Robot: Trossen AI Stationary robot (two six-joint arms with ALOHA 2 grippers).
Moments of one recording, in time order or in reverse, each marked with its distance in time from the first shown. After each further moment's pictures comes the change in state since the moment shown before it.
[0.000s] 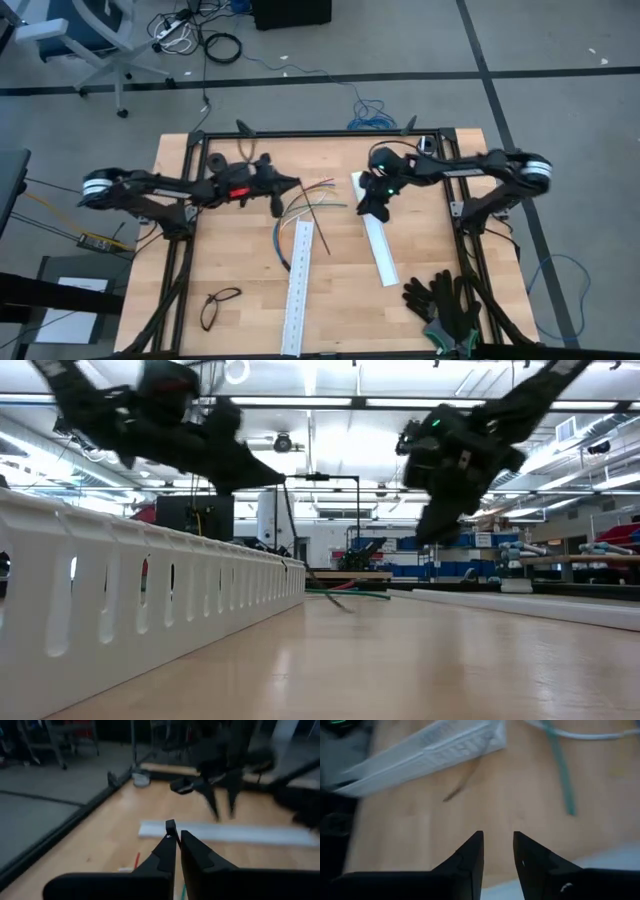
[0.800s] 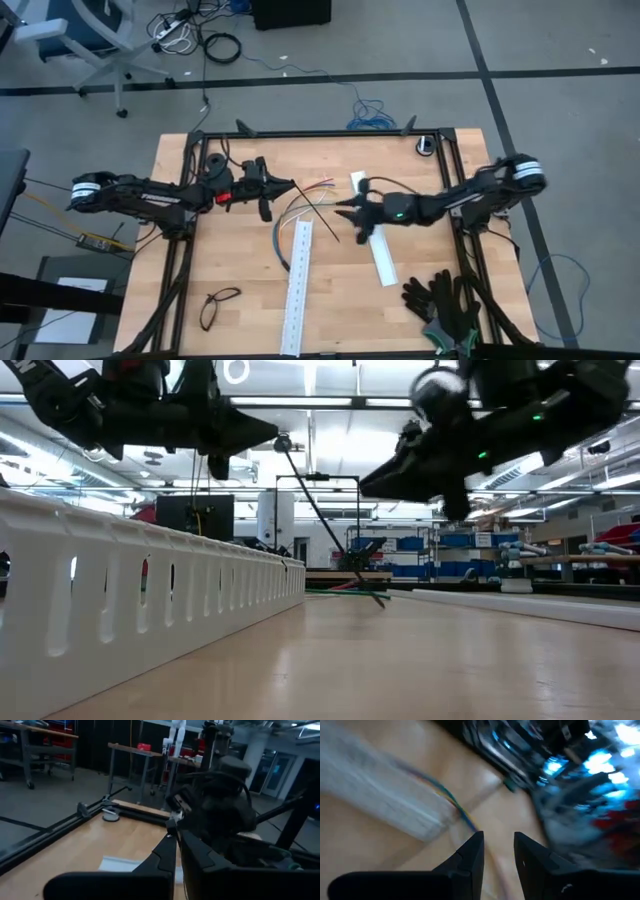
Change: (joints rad) left arm -0.050 -0.090 -0.052 0.174 0.054 -0.179; right arm 0.445 0.108 -0.147 0.857 0.910 -0.791
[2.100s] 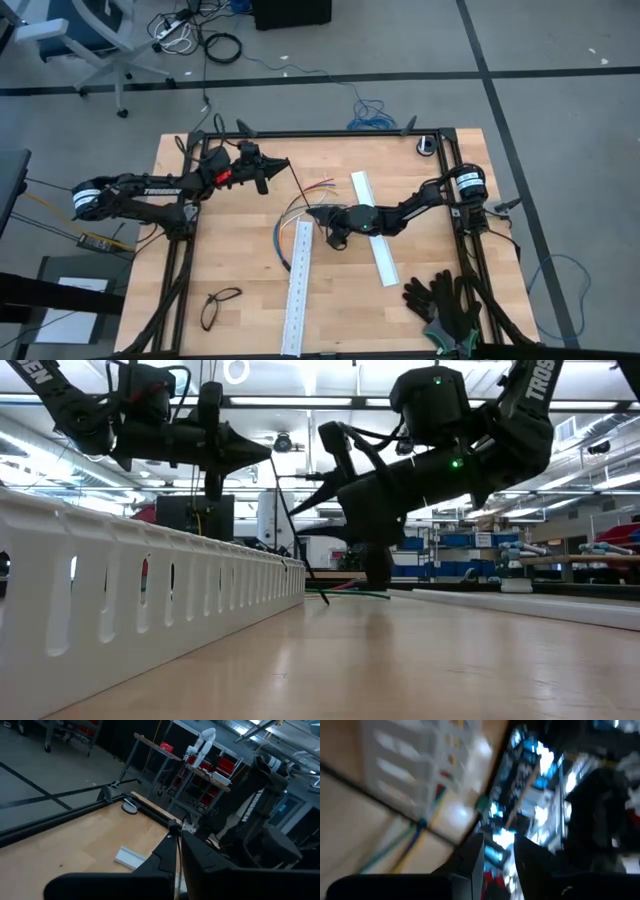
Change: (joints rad) left arm 0.285 0.000 0.011 -0.041 0.194 -0.294; right arm 0.012 0.456 0.271 0.236 0.036 -1.185
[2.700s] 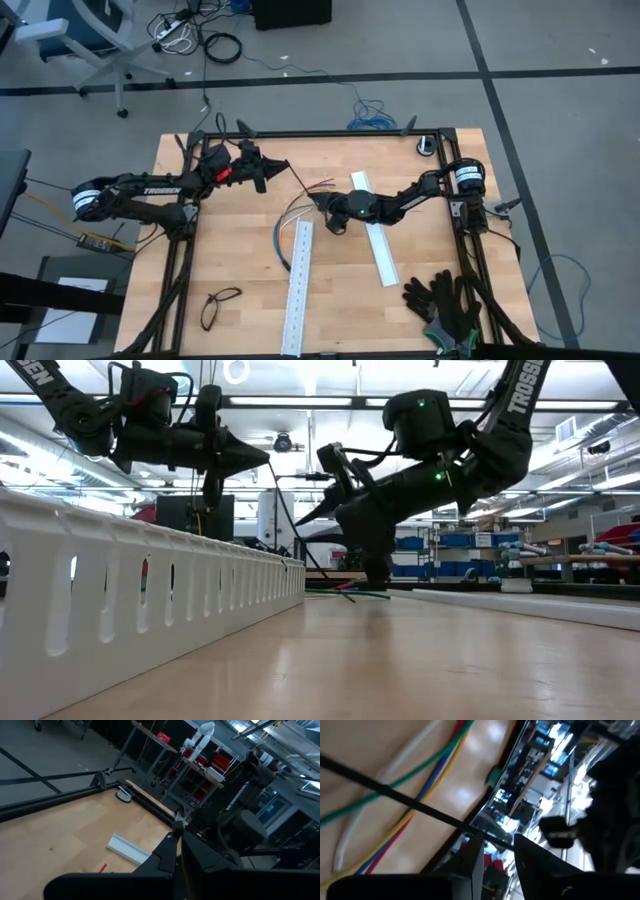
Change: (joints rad) left arm 0.029 0.000 0.000 -0.033 0.075 -0.076; right arm -0.113 -0.002 -0.001 -0.003 0.001 -0.094
